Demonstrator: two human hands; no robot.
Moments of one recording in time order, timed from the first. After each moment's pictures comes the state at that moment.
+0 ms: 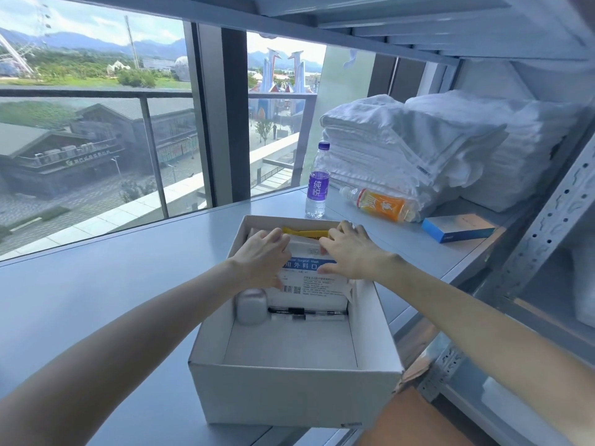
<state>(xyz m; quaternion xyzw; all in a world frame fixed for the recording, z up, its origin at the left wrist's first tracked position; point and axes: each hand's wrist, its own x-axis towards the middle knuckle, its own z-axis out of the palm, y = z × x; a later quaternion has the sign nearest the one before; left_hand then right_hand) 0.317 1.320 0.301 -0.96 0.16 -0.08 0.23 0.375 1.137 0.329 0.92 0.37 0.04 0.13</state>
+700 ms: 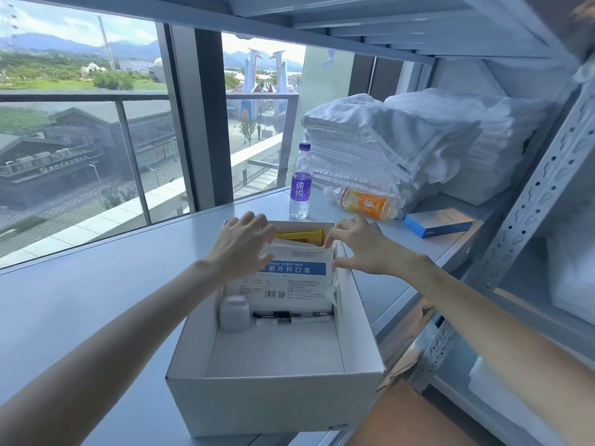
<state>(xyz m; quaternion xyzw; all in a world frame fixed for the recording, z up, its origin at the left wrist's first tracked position) 0.323 1.327 0.311 -0.96 0.13 -0.23 0.03 0.374 1.085 0.349 0.92 0.38 0.05 -0.03</state>
